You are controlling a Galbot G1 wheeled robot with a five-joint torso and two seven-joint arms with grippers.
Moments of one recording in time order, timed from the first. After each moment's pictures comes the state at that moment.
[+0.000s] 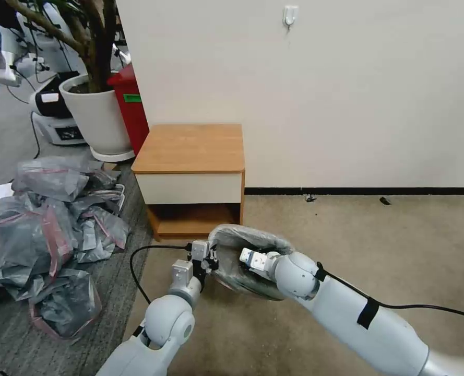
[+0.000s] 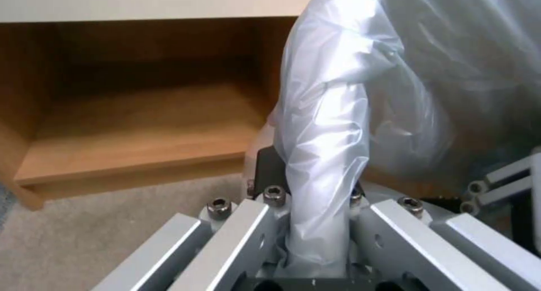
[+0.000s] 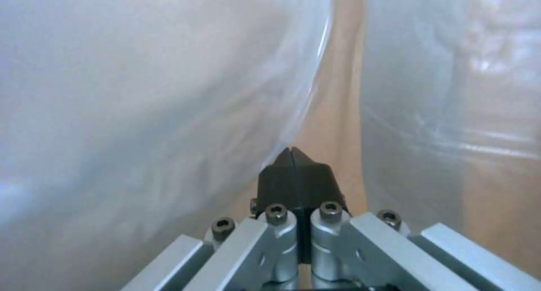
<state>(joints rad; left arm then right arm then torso) 1.24 -1.22 -0.09 -1.89 -0.42 0.32 -0.26 -0.73 1.05 -0.36 1.67 -0.25 -0.71 -0.40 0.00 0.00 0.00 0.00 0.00</state>
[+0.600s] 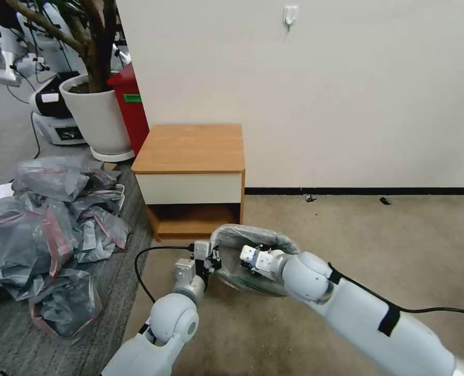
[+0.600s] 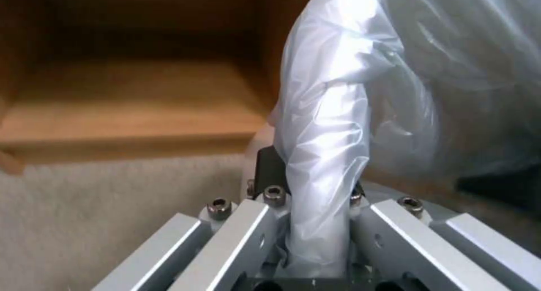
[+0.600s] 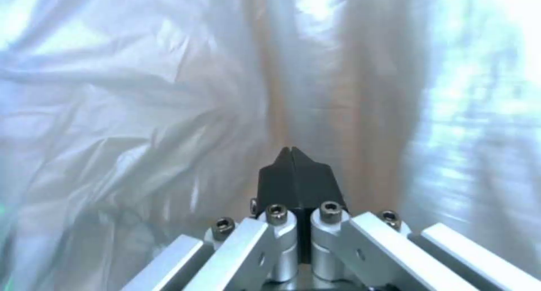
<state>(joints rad) 1.22 -1.23 -0.08 -1.87 -0.54 0.34 -0.32 -0.78 0.91 -0.30 1.90 -0.13 -0.70 -0.37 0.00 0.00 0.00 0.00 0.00</state>
